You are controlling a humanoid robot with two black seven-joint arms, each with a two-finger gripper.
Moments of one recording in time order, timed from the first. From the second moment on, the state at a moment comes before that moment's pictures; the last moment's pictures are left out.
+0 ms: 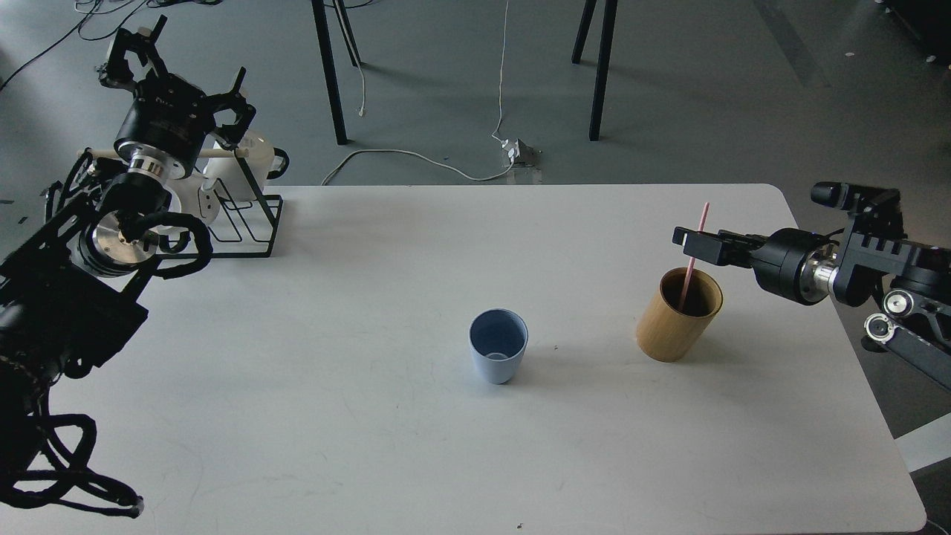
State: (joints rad) left arm -0.84 0.33 -0.86 -0.53 -0.11 -0.49 -0.28; right arm 0.70 -0.73 0.50 1.18 -1.53 0.22 0.11
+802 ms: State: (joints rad) left arm -0.84 0.33 -0.86 -0.53 -0.11 -0.49 -0.28; right arm 0.71 -0.70 0.49 1.14 -1.53 0.22 0.12
